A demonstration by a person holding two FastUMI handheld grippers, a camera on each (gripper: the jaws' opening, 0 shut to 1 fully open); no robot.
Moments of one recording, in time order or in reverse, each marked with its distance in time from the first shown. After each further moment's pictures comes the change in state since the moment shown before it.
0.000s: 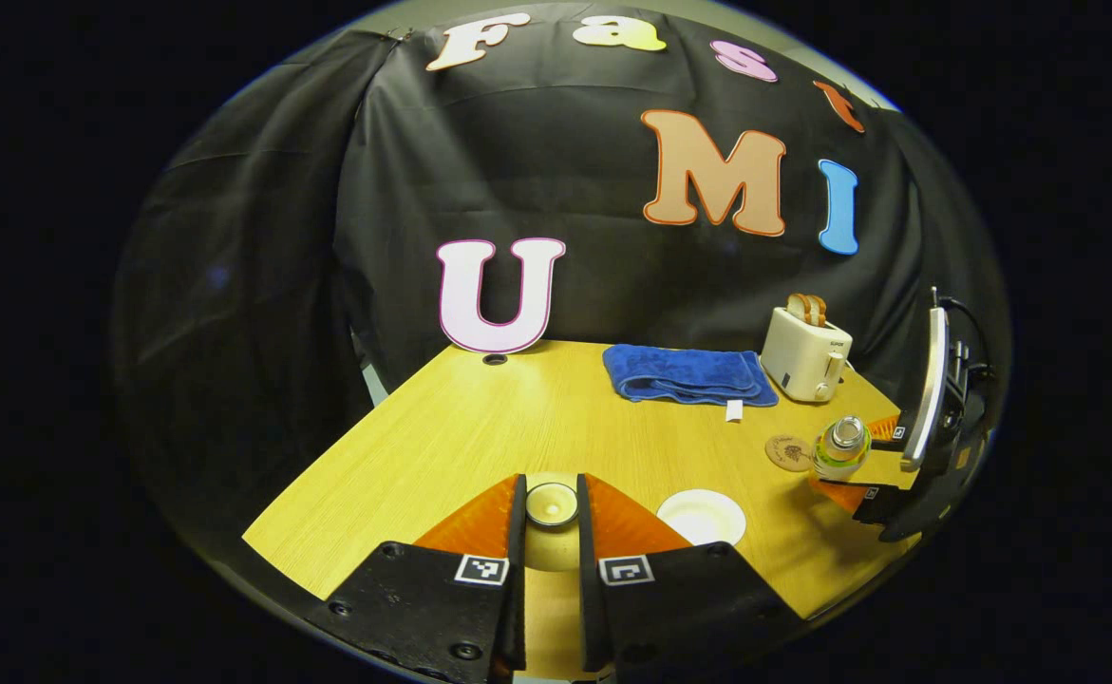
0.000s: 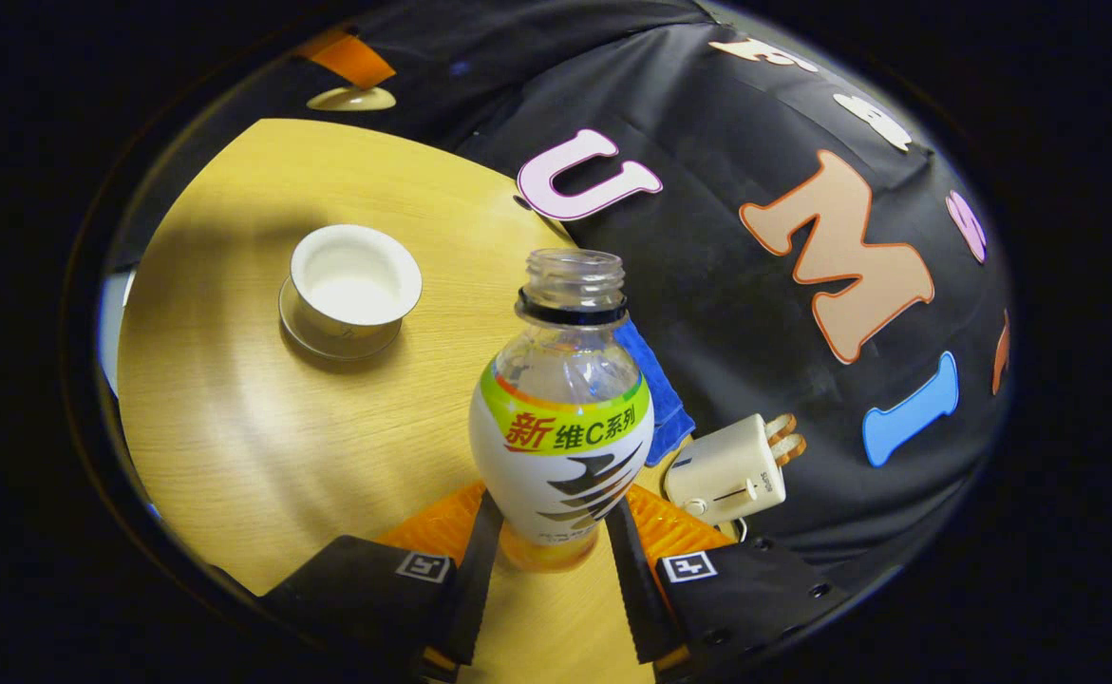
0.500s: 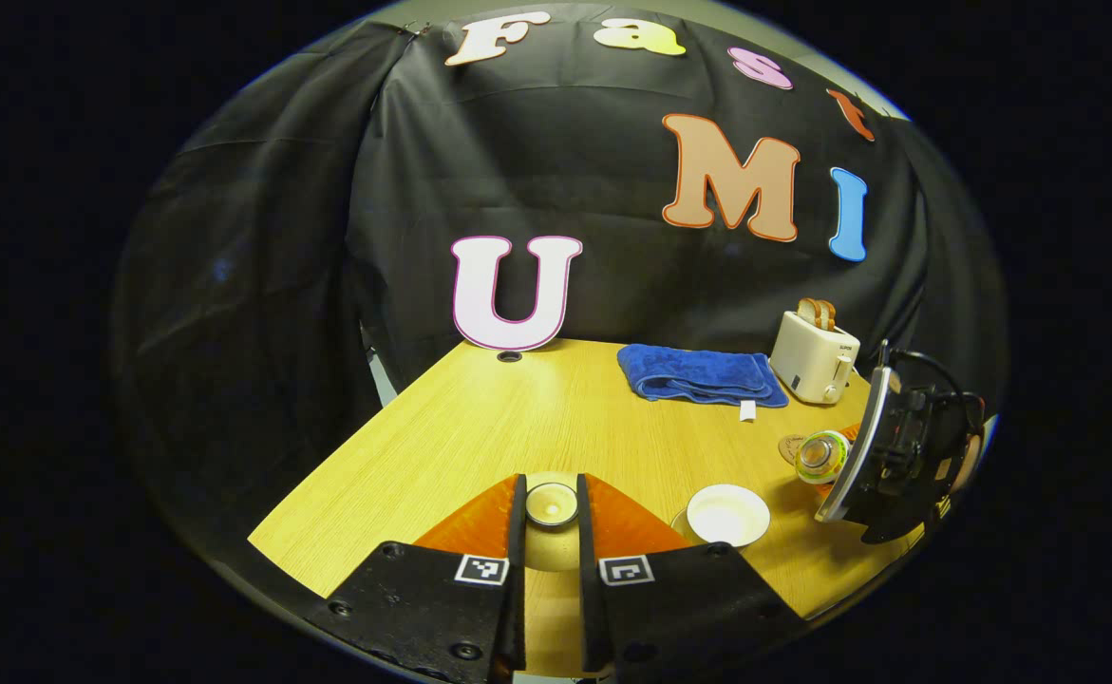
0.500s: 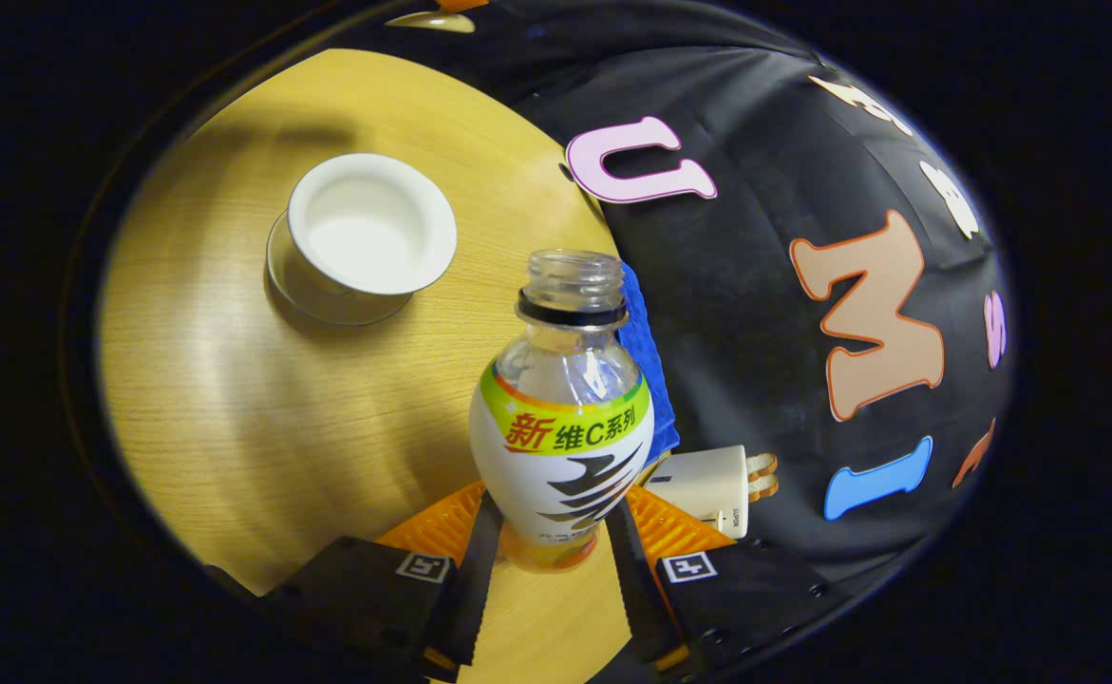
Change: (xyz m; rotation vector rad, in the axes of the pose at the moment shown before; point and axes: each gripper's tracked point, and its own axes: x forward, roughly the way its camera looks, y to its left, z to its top) left arm 0.000 0.027 -0.005 -0.017 0.000 -0.007; right arm 0.018 0.016 0.008 -0.260 0.095 -0.028
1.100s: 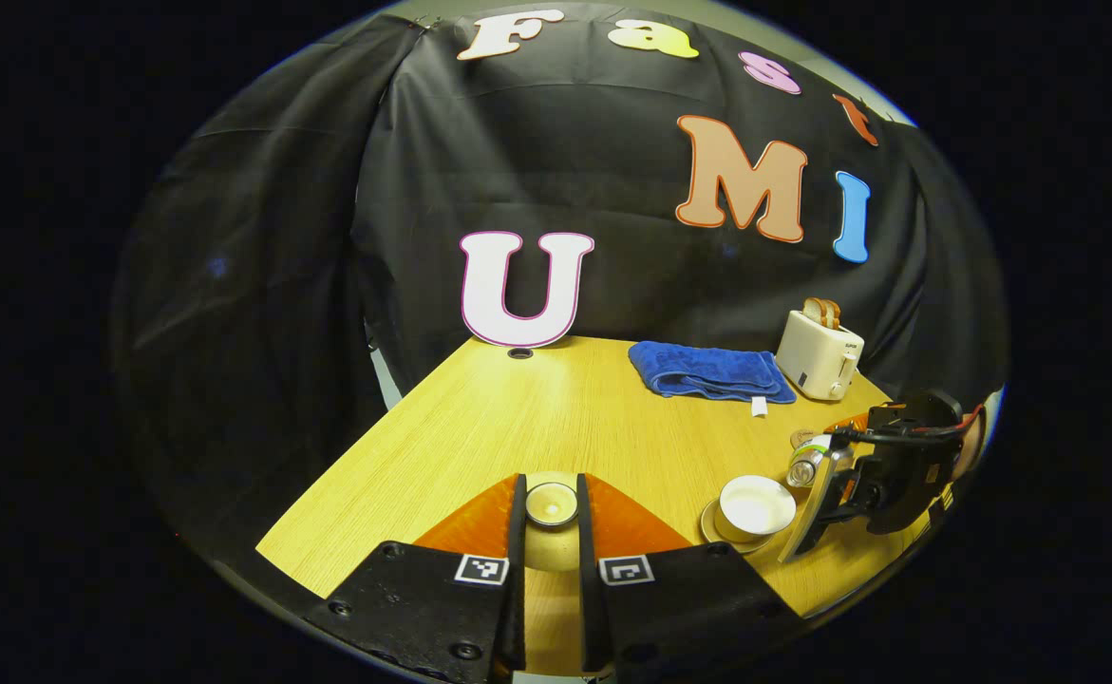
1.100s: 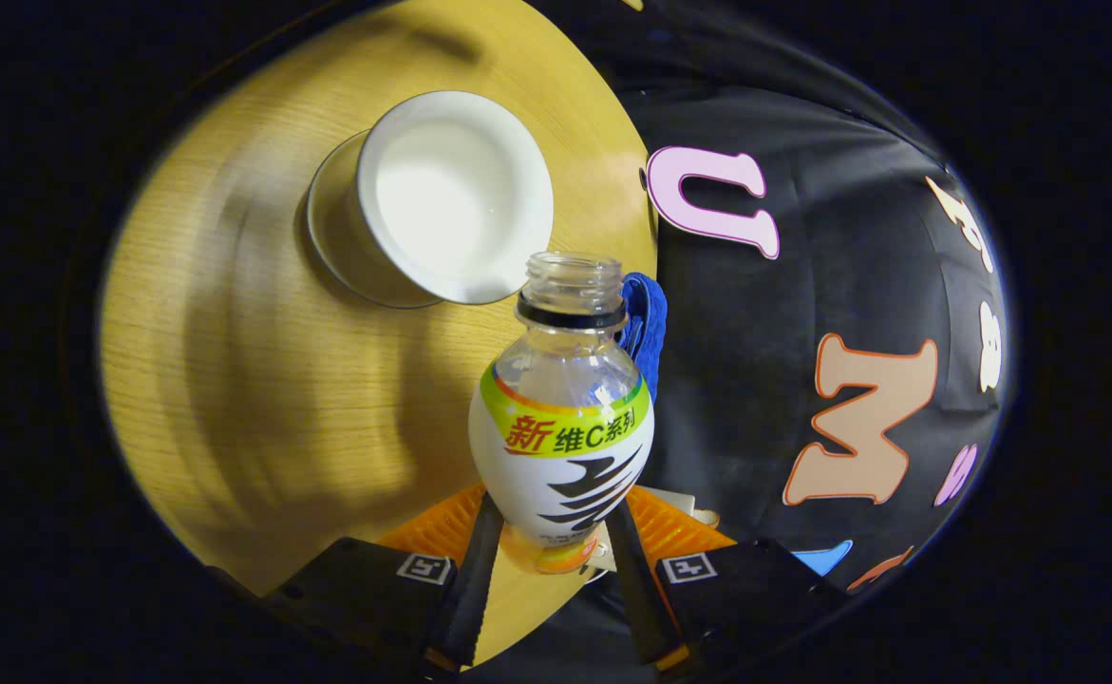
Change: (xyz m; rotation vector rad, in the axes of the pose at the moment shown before) left arm 0.004 0.034 -0.006 -0.013 0.001 -0.013; right arm 0.011 0.002 0.025 -0.402 0.042 -0.039
